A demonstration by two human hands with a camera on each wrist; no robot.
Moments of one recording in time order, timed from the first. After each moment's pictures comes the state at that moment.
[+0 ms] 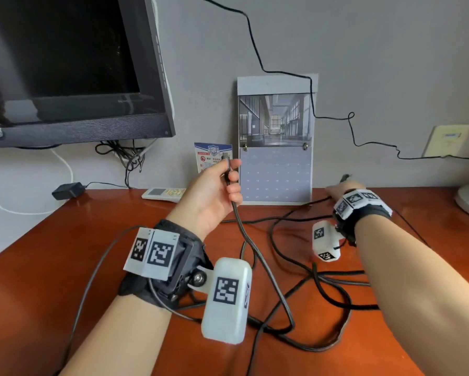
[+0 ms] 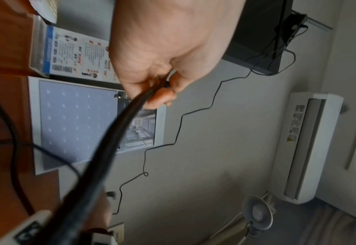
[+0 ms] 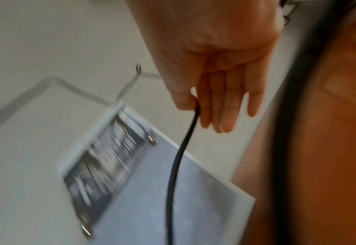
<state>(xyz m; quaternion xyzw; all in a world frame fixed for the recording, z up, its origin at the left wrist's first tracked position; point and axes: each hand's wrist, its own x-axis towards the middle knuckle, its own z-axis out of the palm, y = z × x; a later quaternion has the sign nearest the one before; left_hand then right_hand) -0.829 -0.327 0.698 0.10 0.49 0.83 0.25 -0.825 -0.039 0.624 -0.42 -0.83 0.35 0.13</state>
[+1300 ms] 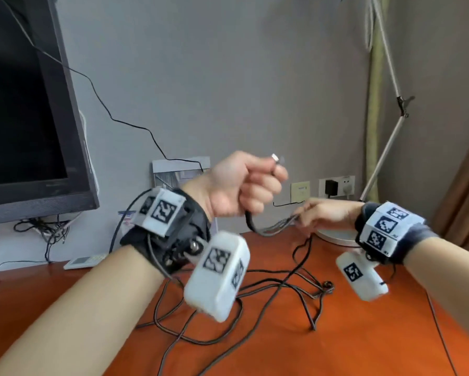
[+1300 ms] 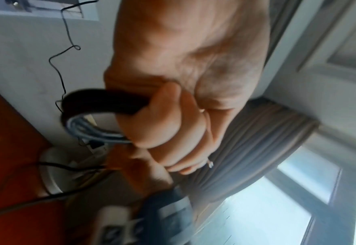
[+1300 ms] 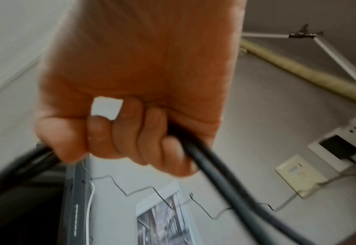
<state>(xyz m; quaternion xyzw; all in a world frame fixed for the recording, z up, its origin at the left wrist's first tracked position) -0.628 -0.253 0.839 0.45 0.50 0.50 0.55 -0.546 -0.049 0.760 -0.06 -0.88 0.47 0.04</state>
